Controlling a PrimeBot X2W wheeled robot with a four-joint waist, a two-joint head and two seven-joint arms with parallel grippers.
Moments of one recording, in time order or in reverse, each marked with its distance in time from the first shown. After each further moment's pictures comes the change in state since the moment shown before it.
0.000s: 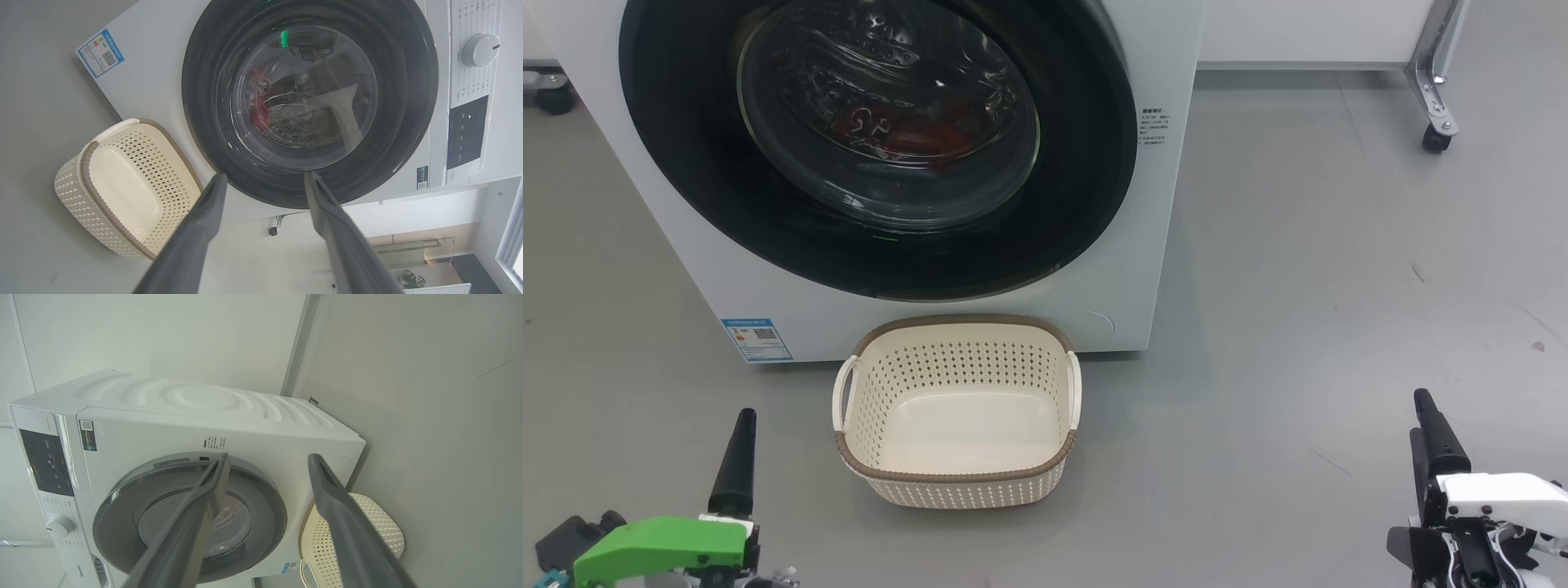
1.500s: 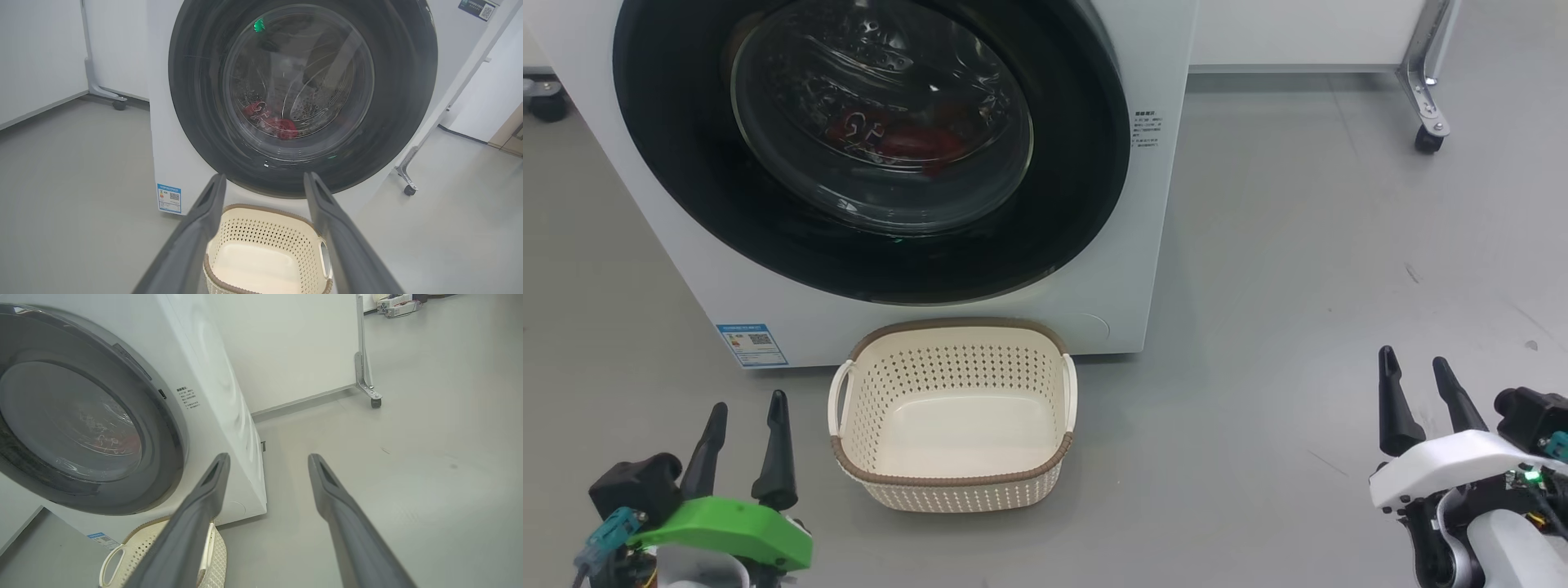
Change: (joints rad) left arm -0.043 0.125 -0.188 0.004 0.779 0.111 -0.196; right arm -0.065 -0.191 0.275 0.010 -0.775 -0.087 -0.202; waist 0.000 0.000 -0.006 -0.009
